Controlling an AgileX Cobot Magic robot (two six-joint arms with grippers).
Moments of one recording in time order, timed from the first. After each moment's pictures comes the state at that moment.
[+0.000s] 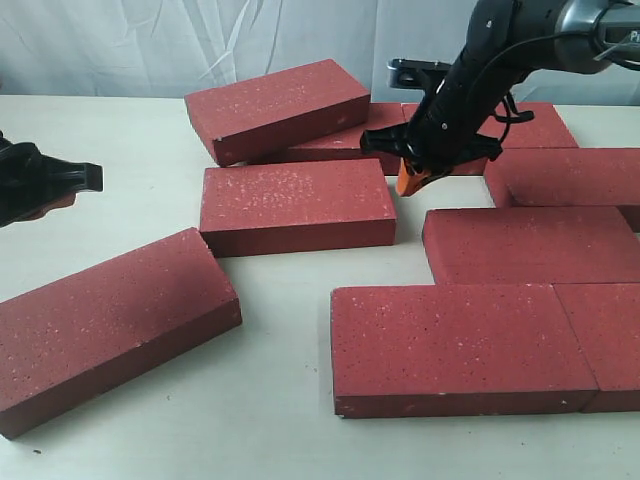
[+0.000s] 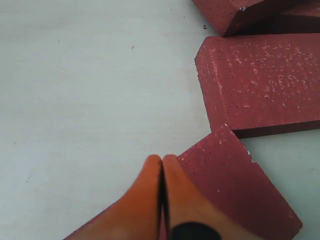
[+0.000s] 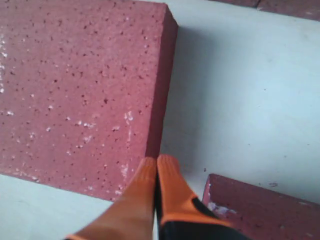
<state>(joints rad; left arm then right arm) -0.18 1.24 -0.68 -0.23 0.34 -0.02 0.29 2.14 -1.63 0.30 0.92 -0.09</state>
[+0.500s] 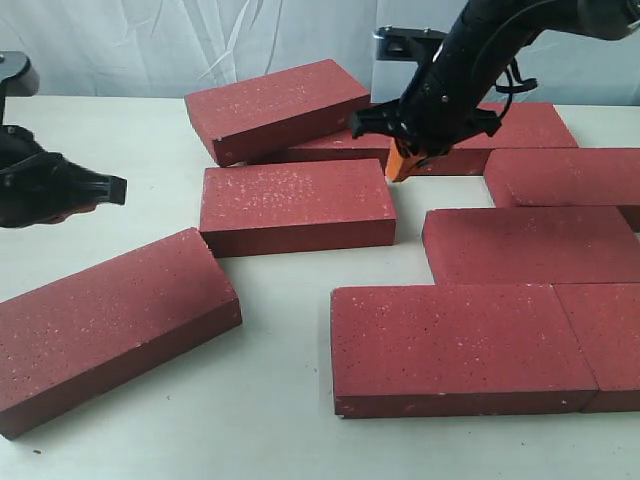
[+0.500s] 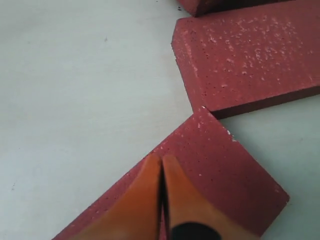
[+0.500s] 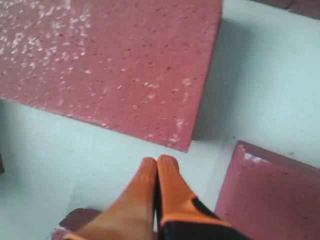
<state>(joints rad) -0.26 1.27 -0.73 -0.16 0.41 -0.02 0.36 2.02 -1.63 0.29 1.03 -0.11</state>
